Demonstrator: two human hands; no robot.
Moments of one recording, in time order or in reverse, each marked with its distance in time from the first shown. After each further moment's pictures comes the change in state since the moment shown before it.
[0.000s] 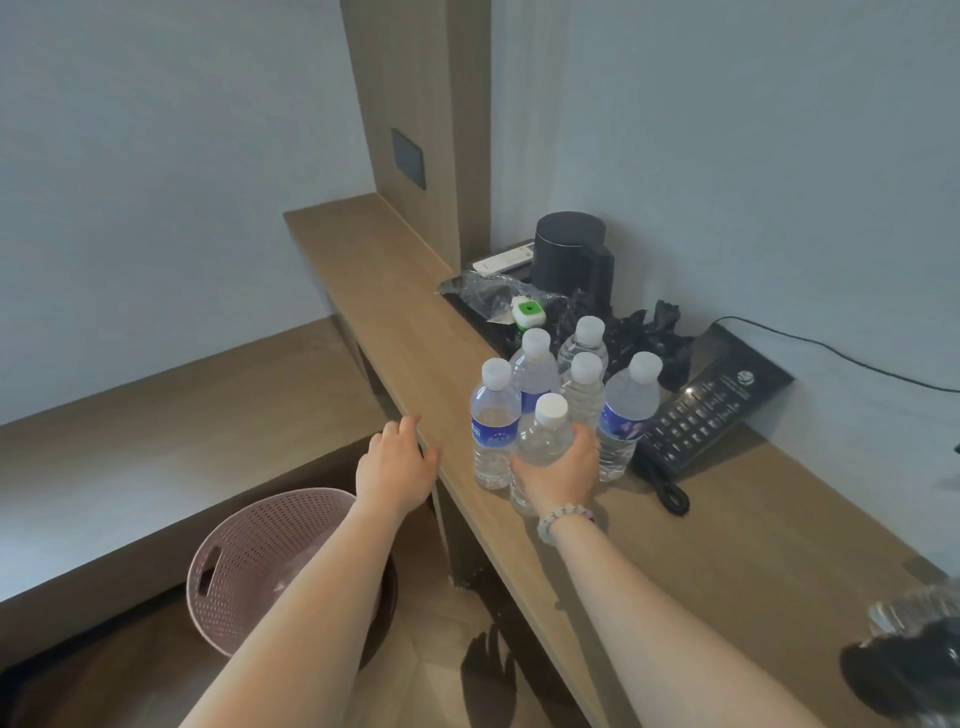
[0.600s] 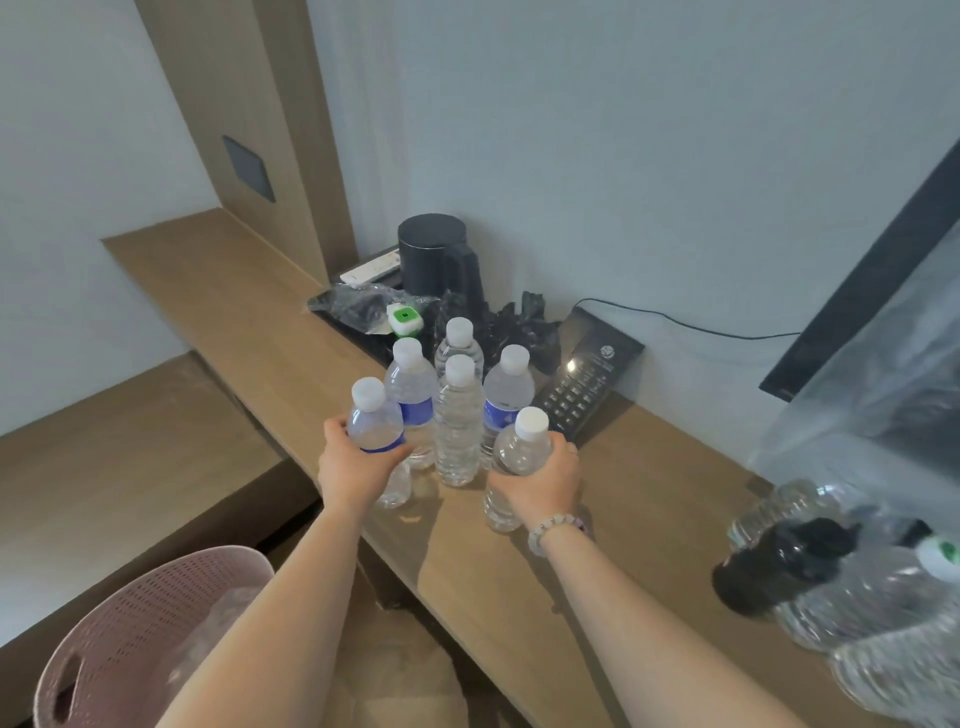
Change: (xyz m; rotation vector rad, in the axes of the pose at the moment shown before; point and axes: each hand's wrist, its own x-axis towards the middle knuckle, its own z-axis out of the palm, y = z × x) left_hand 0.017 0.068 0.038 -0.626 -0.008 -0.118; right_hand 0.009 0.020 -0.089 -0.036 0.133 0.082
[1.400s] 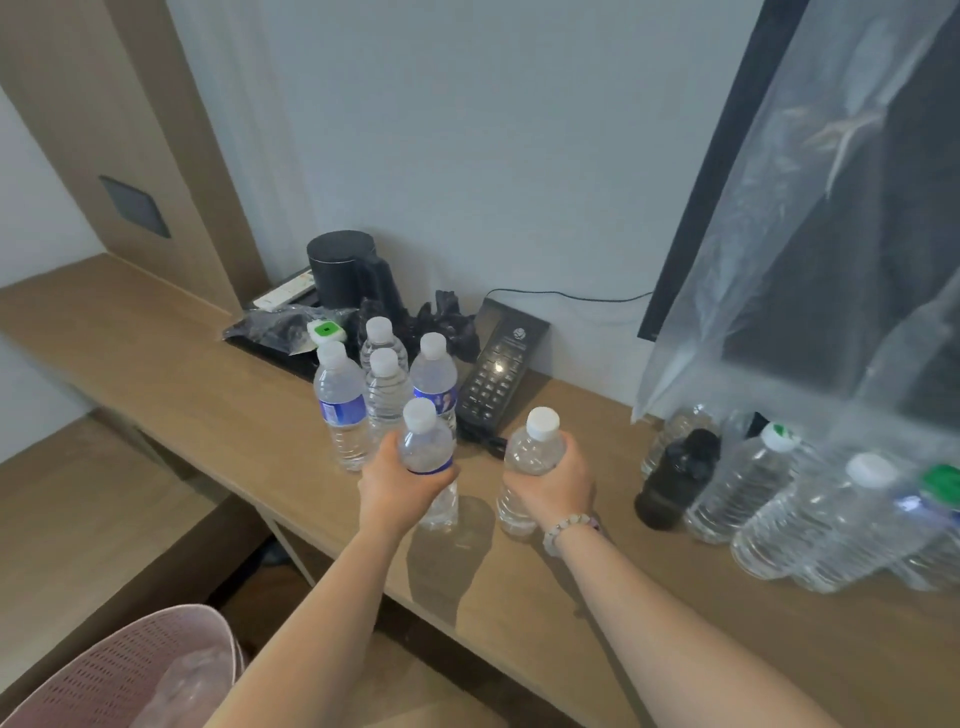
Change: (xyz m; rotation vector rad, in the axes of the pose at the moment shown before) left_hand -0.082 0.016 0.041 0.076 -0.310 0.301; right_hand -0.042 0.035 -0.070 0.066 0.189 0.112
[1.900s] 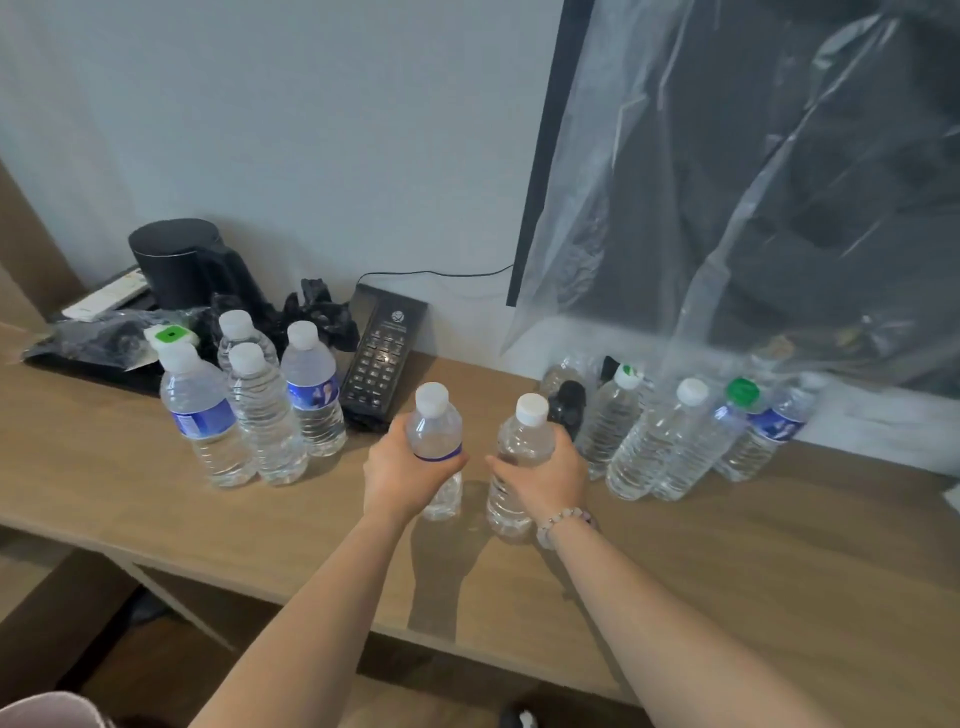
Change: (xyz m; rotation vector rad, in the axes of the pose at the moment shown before) left_hand -0.035 0.044 0.079 -0.009 -0.299 0.132; right_hand -0.021 0.039 -0.085 -0.135 0.277 0.038
